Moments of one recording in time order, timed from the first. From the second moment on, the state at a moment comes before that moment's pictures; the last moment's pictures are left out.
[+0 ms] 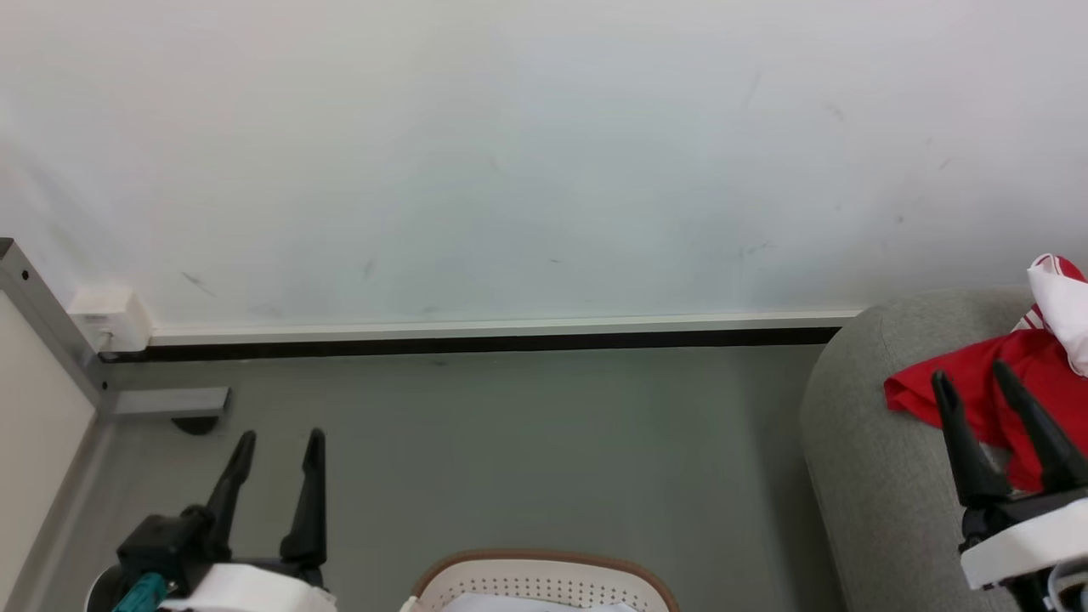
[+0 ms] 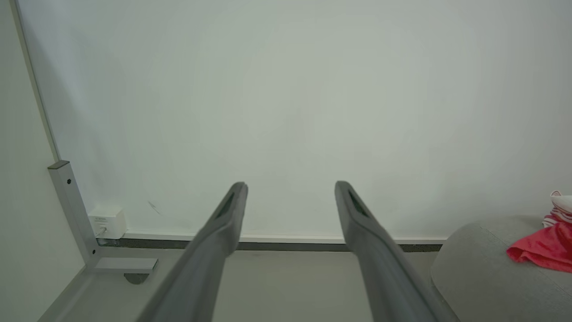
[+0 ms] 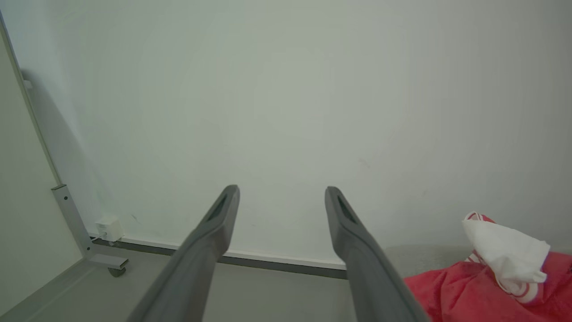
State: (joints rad) left arm -0.09 0.31 -0.24 0.09 -0.42 0.12 -0.26; right arm -0.27 -0.47 0.33 0.27 0.70 0.13 -0.25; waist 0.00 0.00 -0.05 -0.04
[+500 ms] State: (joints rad) left arm 0.01 0.12 -0.06 0.16 -0.30 0.01 -0.26; right arm -0.04 -0.19 0.14 0.17 0.47 0.13 -0.26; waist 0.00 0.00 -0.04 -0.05
